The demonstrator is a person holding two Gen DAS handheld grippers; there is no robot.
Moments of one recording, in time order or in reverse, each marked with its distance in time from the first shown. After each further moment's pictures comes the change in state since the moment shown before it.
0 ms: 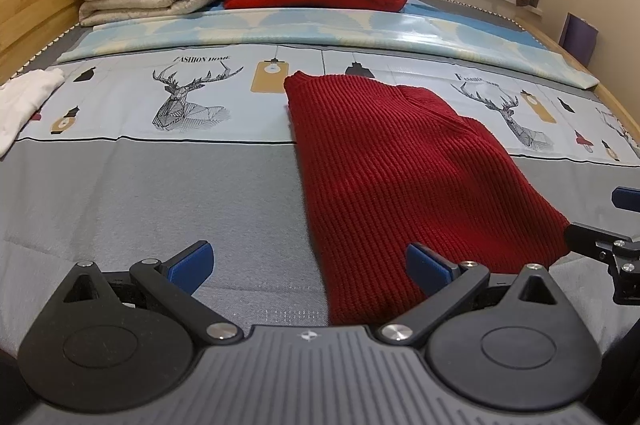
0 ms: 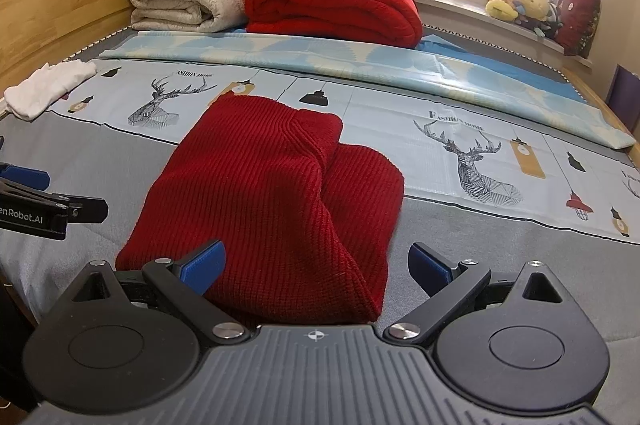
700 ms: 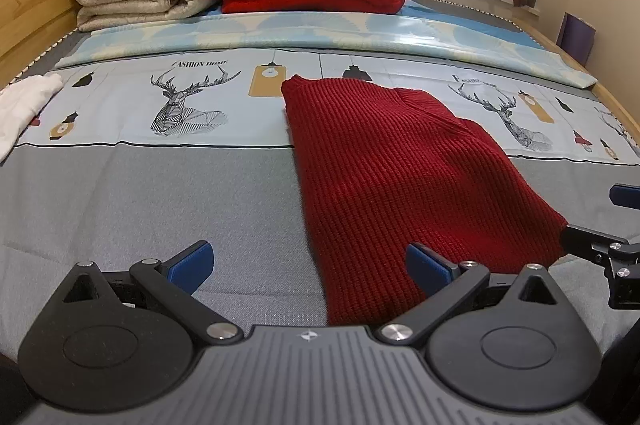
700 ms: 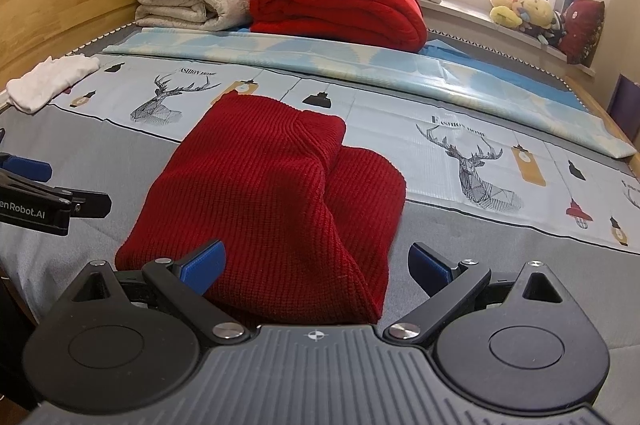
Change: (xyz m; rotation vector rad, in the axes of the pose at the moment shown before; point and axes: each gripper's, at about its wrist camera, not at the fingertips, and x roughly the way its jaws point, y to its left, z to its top) left arm 0.000 -0.001 0.000 0.014 -0.009 -0.003; right arm 0.001 0.004 0.000 -0.030 -0.006 -0.002
